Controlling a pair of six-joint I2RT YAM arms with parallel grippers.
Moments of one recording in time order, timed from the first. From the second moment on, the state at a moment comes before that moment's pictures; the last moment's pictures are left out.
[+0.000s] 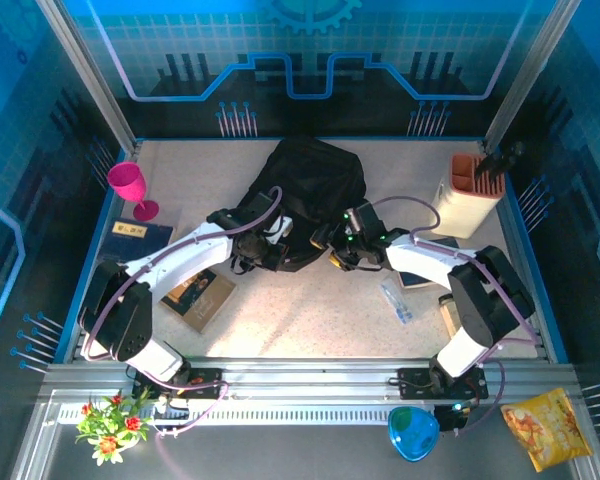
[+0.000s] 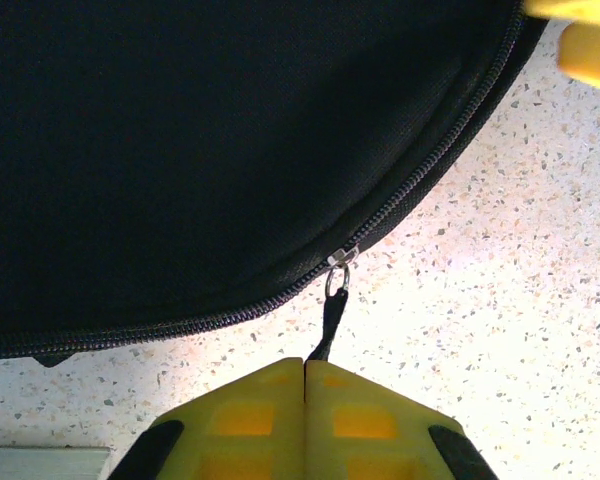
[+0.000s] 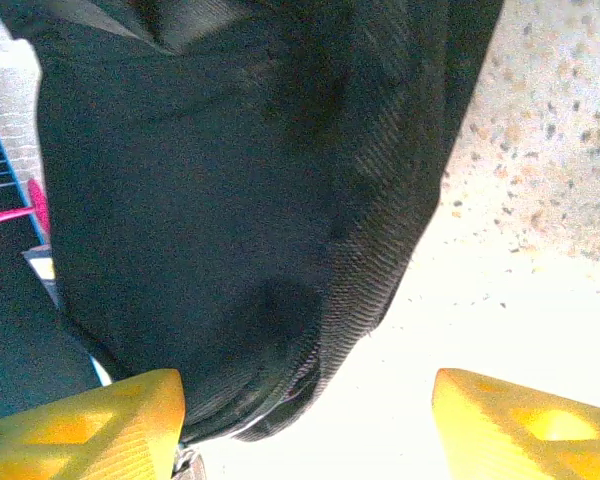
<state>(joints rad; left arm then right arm) -0.57 1.56 1.14 -0.79 0.11 -0.22 0.56 1.64 0.92 -0.15 -0.28 1.21</state>
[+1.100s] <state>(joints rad) -0.55 1.61 1.11 -0.74 0.08 -0.24 0.36 1.80 1.13 -0.33 -0.13 0.86</state>
